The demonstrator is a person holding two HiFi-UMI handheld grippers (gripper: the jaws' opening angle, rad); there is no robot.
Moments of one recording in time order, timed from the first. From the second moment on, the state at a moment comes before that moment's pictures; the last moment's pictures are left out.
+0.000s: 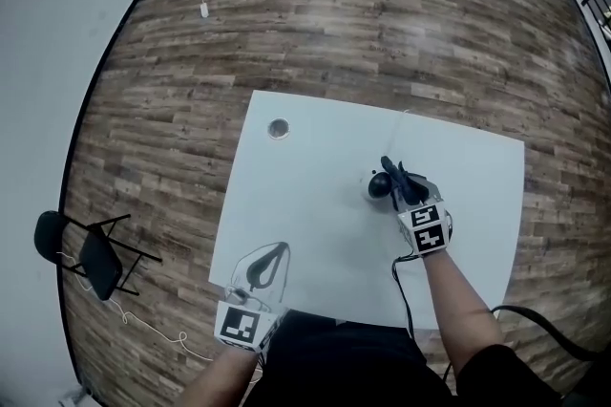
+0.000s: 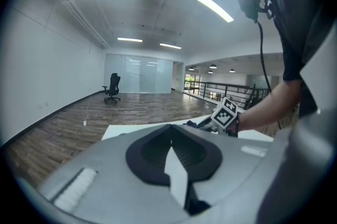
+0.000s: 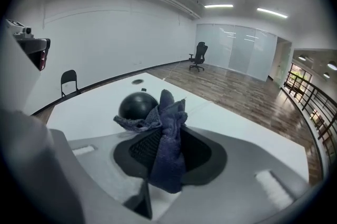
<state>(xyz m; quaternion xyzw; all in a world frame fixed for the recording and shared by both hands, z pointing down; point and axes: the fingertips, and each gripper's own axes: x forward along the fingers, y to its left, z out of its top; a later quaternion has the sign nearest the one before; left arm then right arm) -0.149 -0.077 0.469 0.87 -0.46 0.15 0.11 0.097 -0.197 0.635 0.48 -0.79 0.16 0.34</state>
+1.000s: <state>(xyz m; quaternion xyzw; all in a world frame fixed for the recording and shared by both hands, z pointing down) -0.182 -0.073 0.465 0.88 -0.44 0.14 0.09 -0.056 -0.127 0.636 0.34 -0.87 0.17 0.32</state>
